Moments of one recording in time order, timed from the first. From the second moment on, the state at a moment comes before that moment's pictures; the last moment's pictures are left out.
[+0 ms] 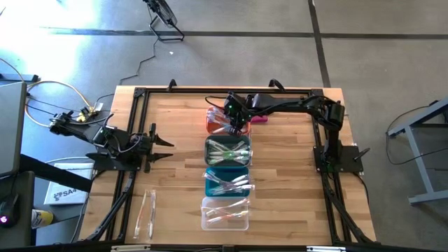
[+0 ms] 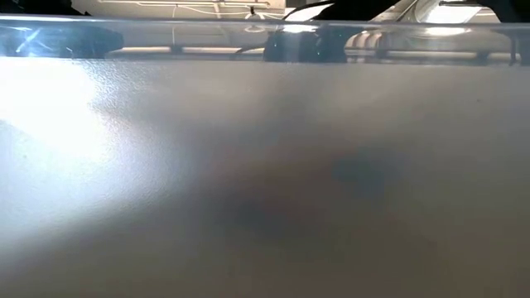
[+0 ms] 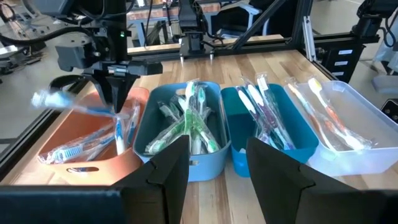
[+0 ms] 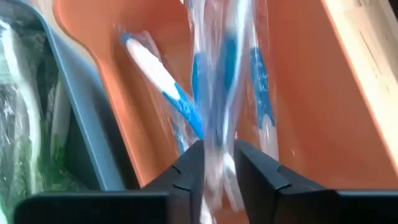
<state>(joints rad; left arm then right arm) -0.34 0.29 0.40 -0.33 -0.35 -0.01 -0.33 1.94 1.48 -0.64 0.00 0.05</state>
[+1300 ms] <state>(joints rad) -0.34 0.29 0.40 -0.33 -0.35 -0.01 -0.27 1.74 1.48 -0.59 -0.03 0.02</state>
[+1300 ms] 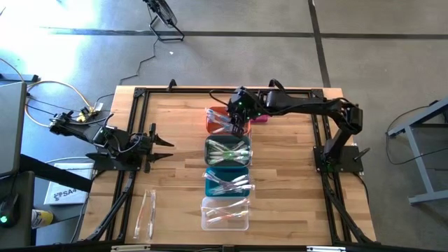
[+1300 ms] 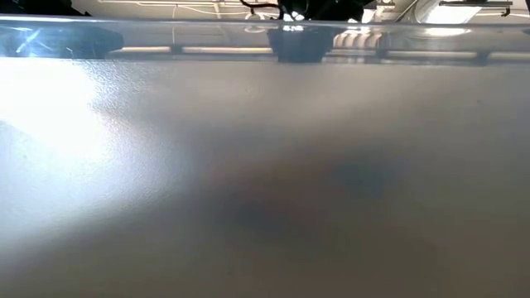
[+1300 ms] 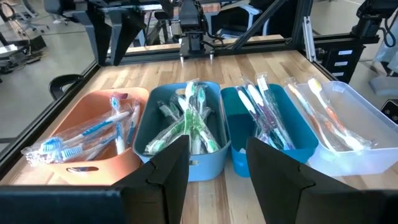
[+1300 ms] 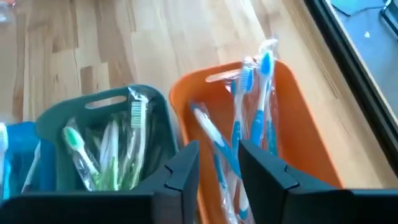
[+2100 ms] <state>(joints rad) -0.34 0.29 0.40 -0.33 -0.35 -0.01 -0.26 1.50 1.12 -0.23 -0.48 0.00</state>
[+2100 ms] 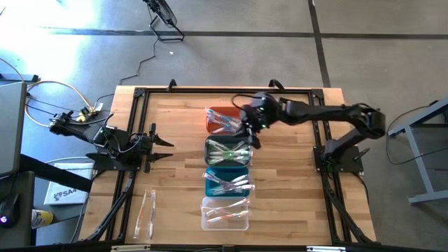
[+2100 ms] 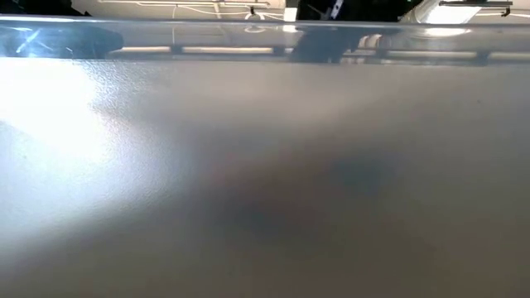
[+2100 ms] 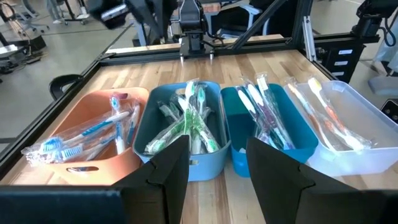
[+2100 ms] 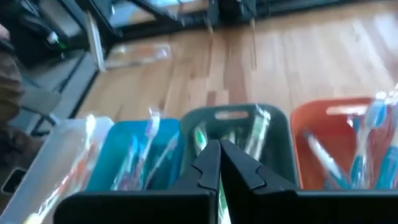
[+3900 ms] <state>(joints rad) -0.34 0.34 0.40 -0.15 -0.38 -0.68 -0.33 1.01 0.19 0.96 -0.21 0.00</state>
